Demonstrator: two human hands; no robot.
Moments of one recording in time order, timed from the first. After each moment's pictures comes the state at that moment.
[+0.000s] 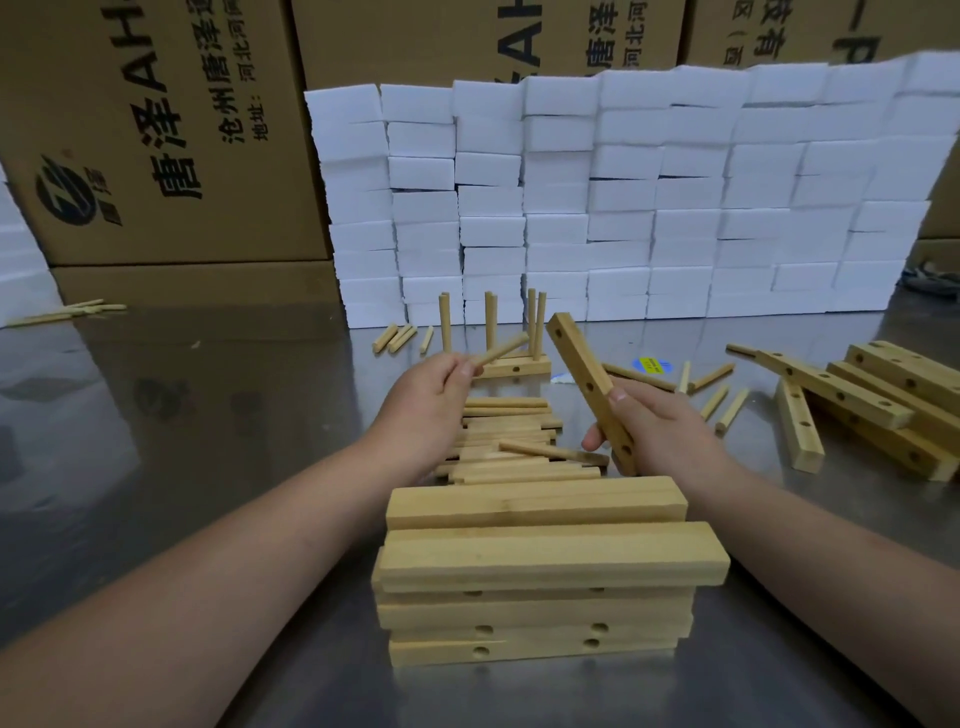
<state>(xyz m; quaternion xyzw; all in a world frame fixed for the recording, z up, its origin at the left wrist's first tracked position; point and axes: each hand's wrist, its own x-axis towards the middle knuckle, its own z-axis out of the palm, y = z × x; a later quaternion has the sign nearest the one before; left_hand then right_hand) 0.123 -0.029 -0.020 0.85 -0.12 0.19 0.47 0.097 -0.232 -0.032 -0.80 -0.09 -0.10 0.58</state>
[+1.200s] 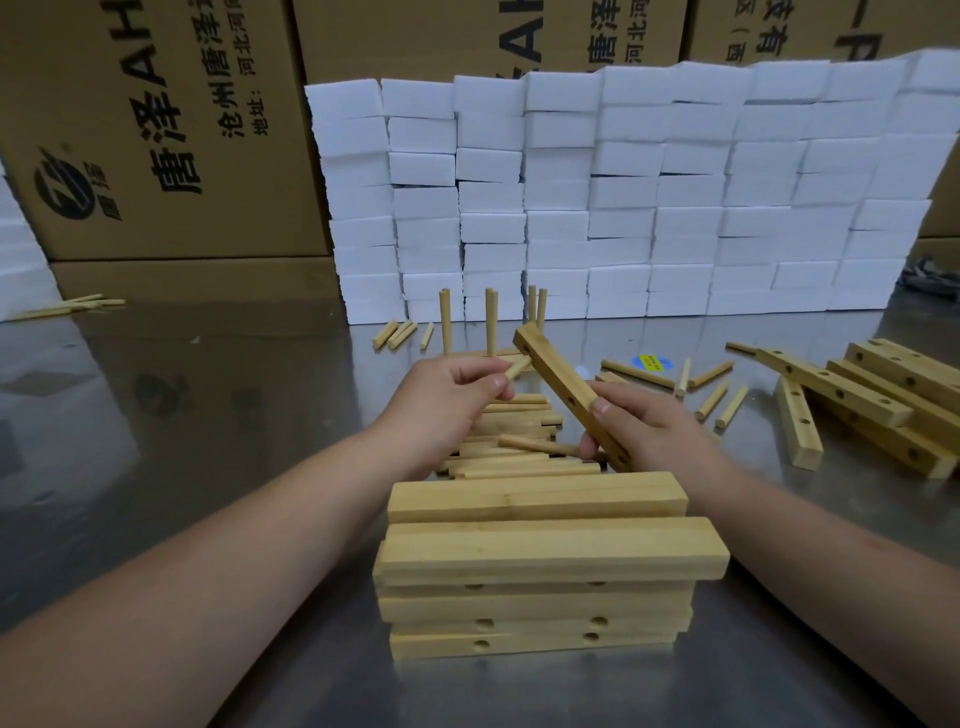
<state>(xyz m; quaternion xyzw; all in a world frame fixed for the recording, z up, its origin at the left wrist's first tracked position) 0.116 -0.037 -0.014 0.79 -0.11 0.09 0.59 0.089 -0.231 -0.026 -0.83 -0.18 -0.08 0.53</state>
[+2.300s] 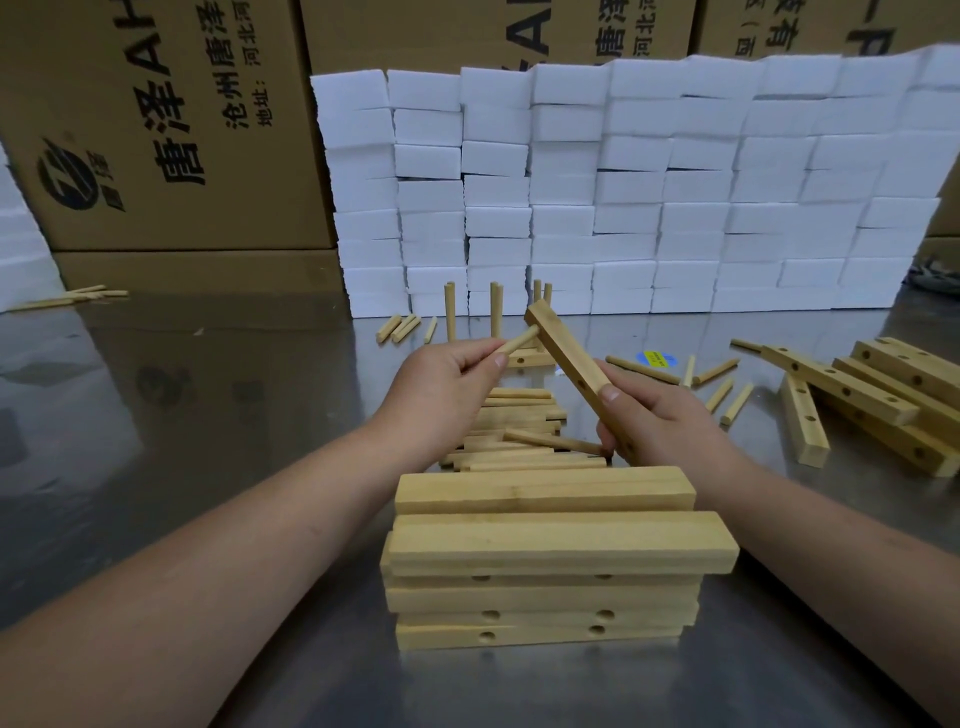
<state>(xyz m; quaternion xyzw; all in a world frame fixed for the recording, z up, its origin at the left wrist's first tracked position) 0.119 -0.032 -0.018 0.82 -0.14 0.19 0.52 0.093 -0.233 -0.028 -0.82 -0.21 -0.11 0.52</state>
